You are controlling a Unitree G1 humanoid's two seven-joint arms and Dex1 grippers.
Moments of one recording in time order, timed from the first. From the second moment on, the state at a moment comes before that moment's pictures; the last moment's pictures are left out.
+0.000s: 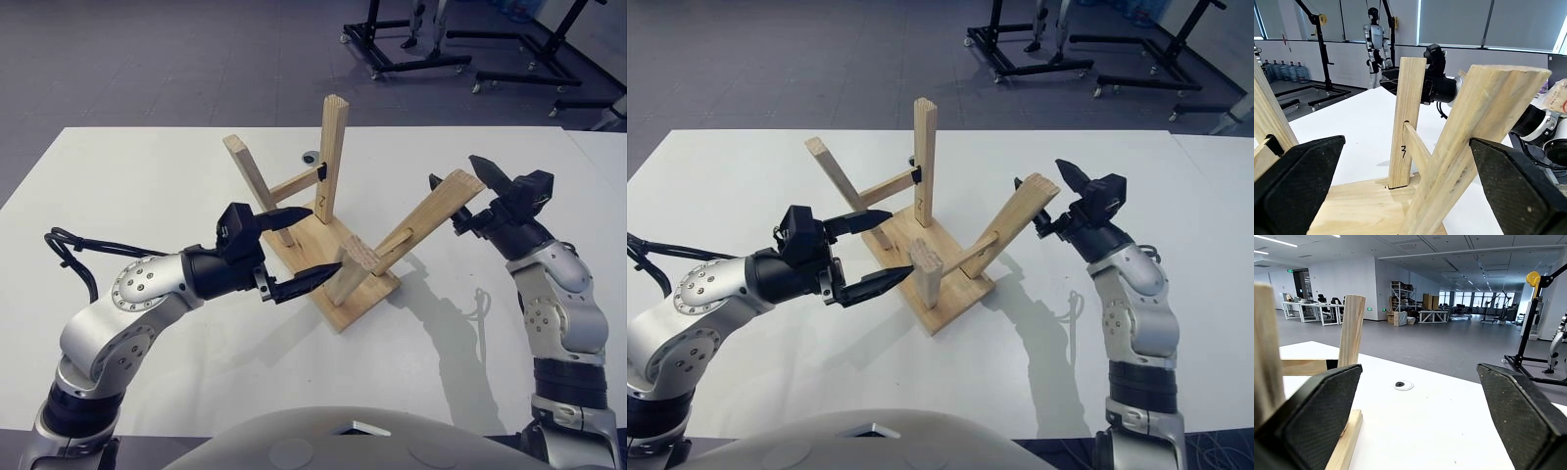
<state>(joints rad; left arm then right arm) -0.05 0.58 -0.08 -0.74 -0.74 0.62 -0.62 -0.05 -0.46 -0.24 -0.18 0.53 0.15 0.61</state>
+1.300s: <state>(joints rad) 0.09 0.68 0.40 -0.58 -0.64 0.52 -0.61 -0.13 -0.50 -0.30 -0.33 0.97 0.32 0.74</state>
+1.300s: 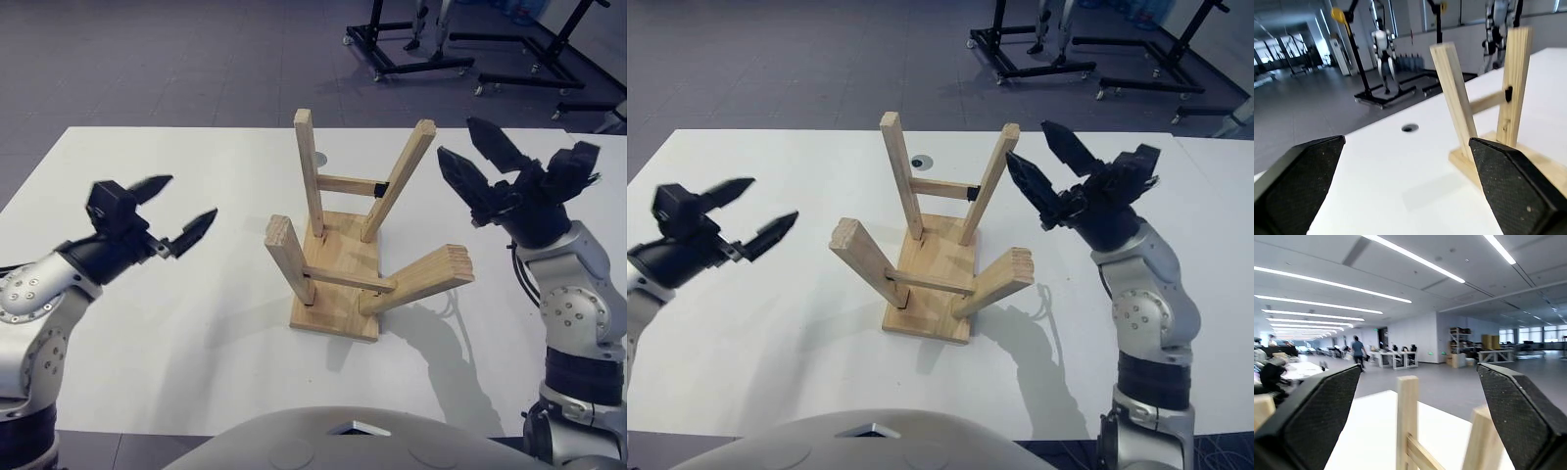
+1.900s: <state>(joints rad) -0.51 0.37 0.03 -0.80 -1.17 0.68 -0.10 -0.36 -0.52 -0.26 -0.05 0.92 0.42 0.85</state>
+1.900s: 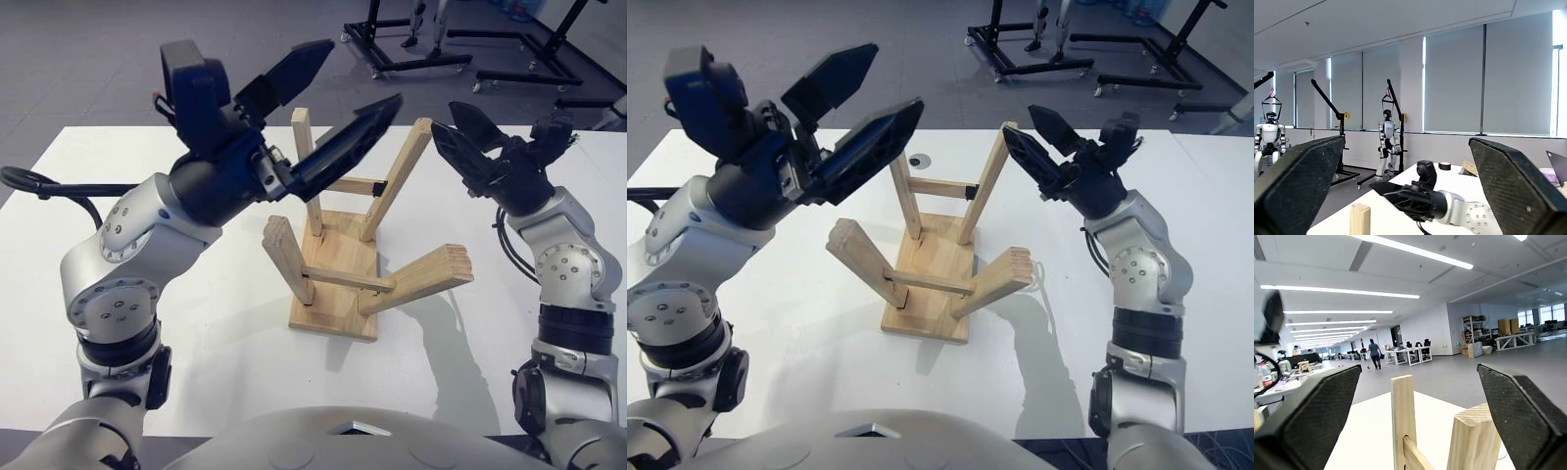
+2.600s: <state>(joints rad) -0.28 0.30 -0.25 -0.70 -1.08 0.58 -0.19 -0.50 -0.51 -0.23 -0.02 0.89 0.51 0.92</state>
